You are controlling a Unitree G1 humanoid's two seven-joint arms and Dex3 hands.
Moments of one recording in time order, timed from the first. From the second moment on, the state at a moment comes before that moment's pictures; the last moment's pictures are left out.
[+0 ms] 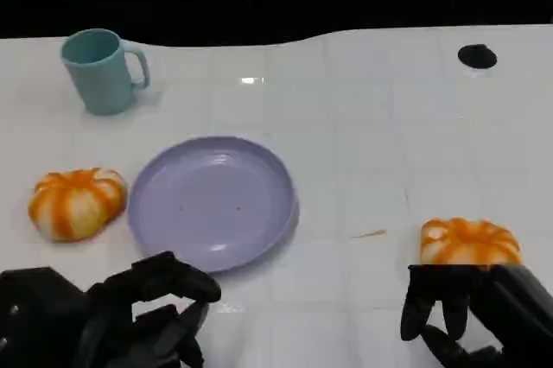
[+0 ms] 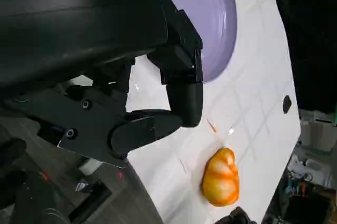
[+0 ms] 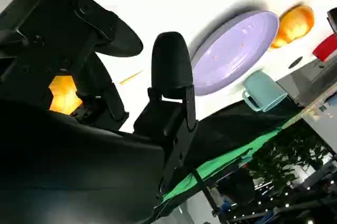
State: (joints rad) left arm 0.28 0.19 -0.02 -0.49 -0.26 0.51 -0.24; right arm 0.19 -0.29 0.13 -0.12 -0.45 -0.41 0.04
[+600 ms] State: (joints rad) left arm 0.28 0.19 -0.01 -0.48 -0.28 0.51 -0.24; right arm 0.19 -0.29 0.13 -0.12 -0.45 -0.41 0.04
